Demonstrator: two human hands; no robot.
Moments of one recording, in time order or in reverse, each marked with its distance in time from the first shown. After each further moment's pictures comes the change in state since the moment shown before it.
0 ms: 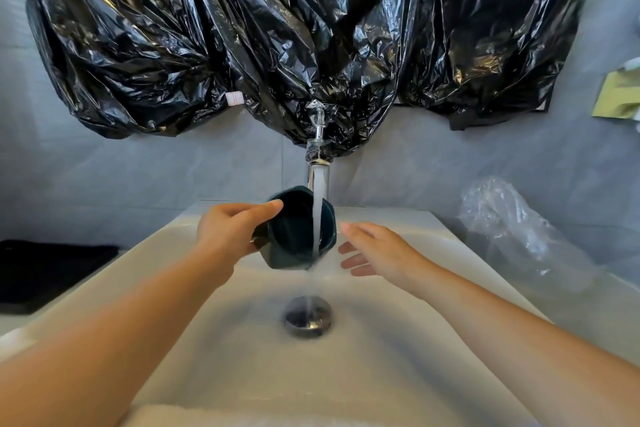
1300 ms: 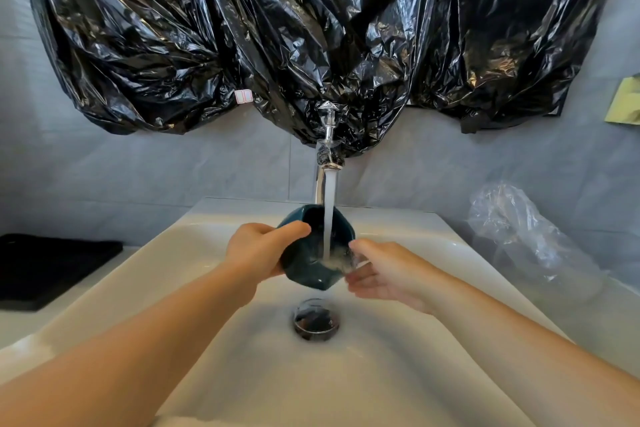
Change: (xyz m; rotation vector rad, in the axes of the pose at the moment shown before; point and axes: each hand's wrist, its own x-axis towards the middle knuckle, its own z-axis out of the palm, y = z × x) left_hand -0.009 -0.012 0.015 0.140 -0.097 -0.128; right_hand -0.002 -0.004 0.008 0.208 -0.055 0.356
